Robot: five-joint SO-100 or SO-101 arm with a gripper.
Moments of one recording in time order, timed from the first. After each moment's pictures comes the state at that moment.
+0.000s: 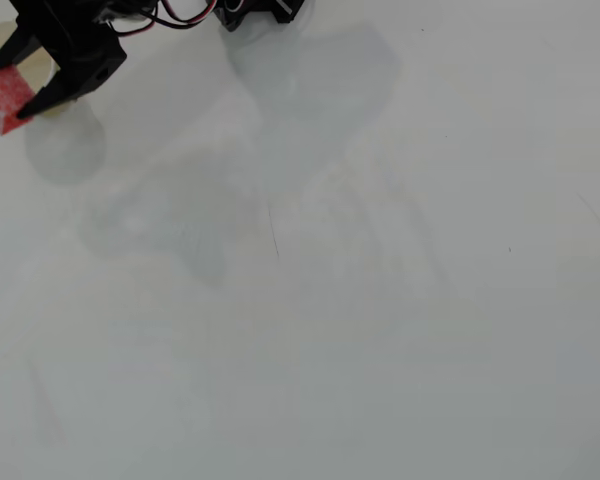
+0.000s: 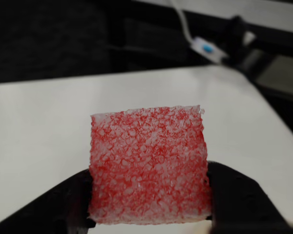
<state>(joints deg) 60.4 150.2 145.9 25.0 82.8</state>
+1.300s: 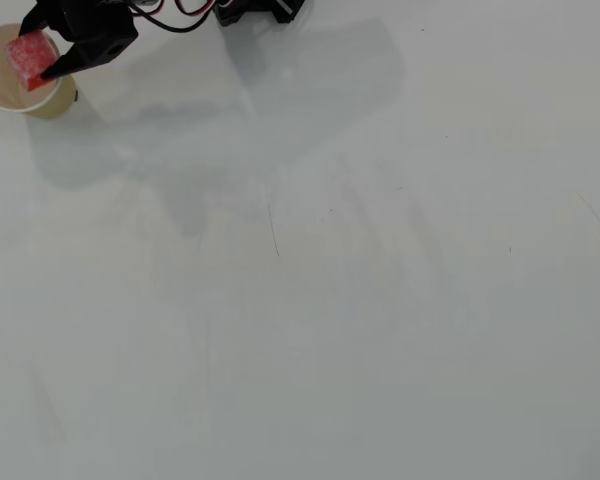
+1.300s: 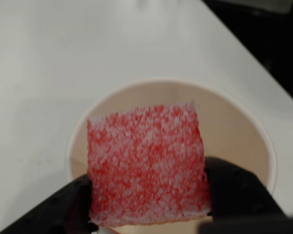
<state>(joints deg) 68.3 158.1 156.4 33.7 78.5</state>
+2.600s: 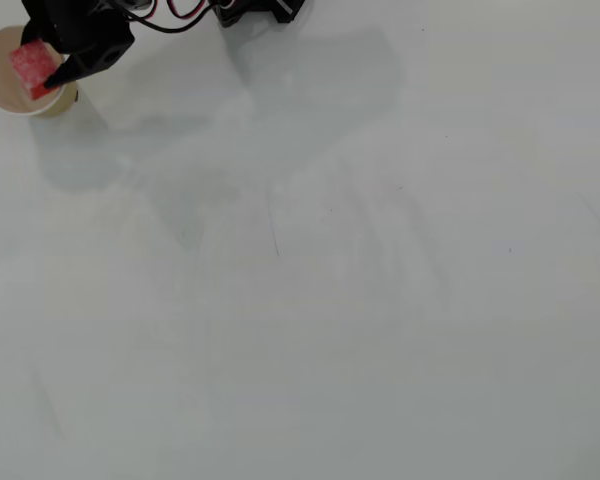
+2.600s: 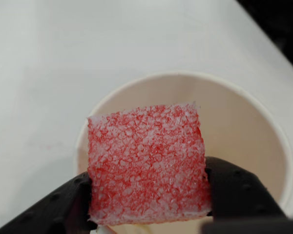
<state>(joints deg) 65.7 150.4 150.2 36.4 79.6</state>
